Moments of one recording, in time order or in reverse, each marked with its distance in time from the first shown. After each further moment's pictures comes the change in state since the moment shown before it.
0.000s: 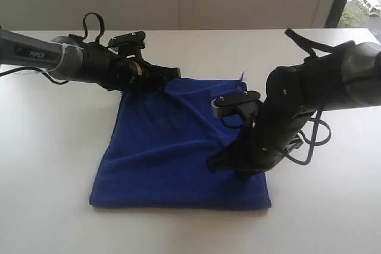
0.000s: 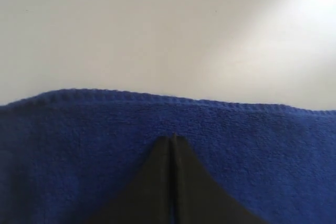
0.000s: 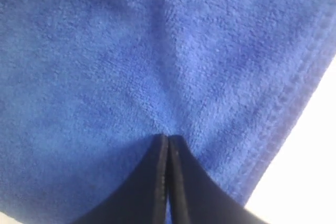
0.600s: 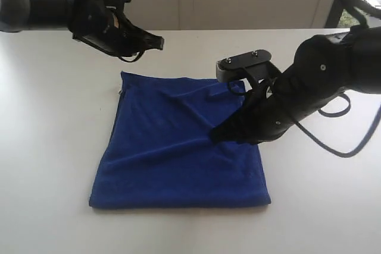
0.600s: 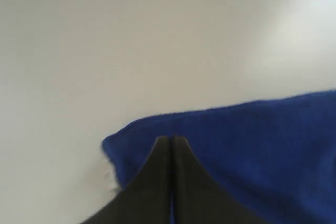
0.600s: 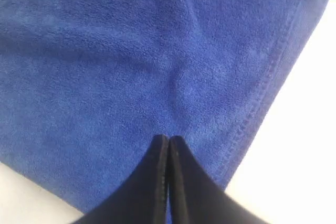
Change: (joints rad) left arm 0.008 -0.290 -0.002 0.061 0.352 0.233; right arm 0.003 -0.223 0.013 -0.018 -0.060 -0.046
